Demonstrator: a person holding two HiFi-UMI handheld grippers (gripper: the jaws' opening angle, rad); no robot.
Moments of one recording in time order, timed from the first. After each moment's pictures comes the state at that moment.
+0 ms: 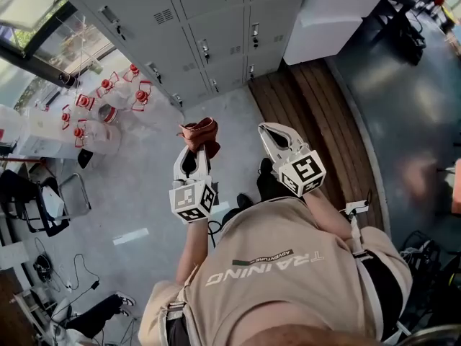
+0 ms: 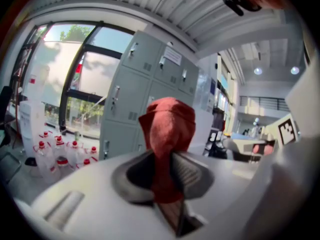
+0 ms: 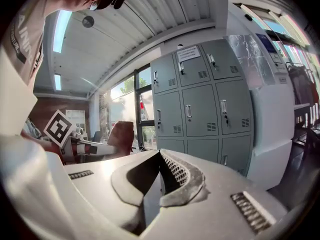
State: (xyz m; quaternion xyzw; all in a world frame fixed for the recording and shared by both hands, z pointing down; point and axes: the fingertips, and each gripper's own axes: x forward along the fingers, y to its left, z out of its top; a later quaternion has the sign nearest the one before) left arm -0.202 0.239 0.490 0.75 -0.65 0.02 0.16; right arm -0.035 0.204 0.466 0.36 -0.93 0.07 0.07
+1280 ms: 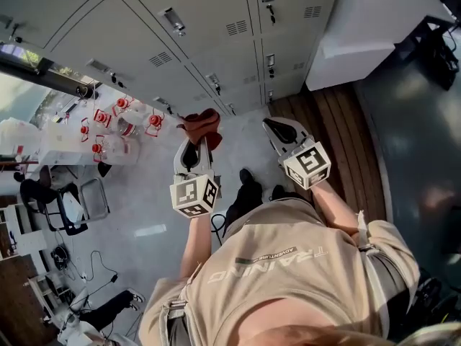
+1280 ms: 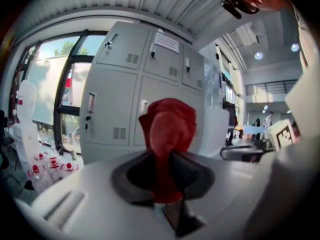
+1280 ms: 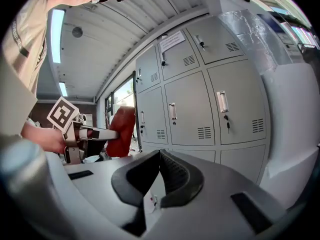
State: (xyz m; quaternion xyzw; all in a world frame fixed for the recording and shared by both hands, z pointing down) left arm -0.167 0.004 0.451 0.72 -0.68 0.05 0.11; right arm -0.002 -0.040 0.475 0.29 -0.95 0.07 0.05
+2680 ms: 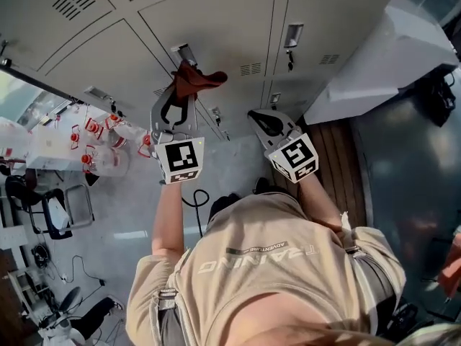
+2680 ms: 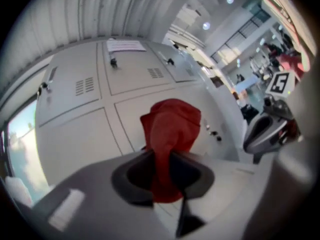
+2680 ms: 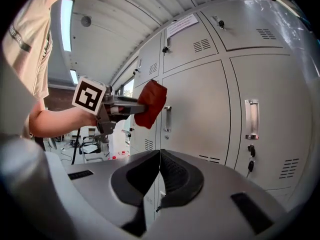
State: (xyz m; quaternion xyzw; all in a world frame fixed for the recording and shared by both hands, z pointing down) left arm -0.213 -0.212 0.330 0.71 -0.66 0.20 -0.17; right arm -0.080 -0.195 0.426 0.24 -0.97 0.00 0.09
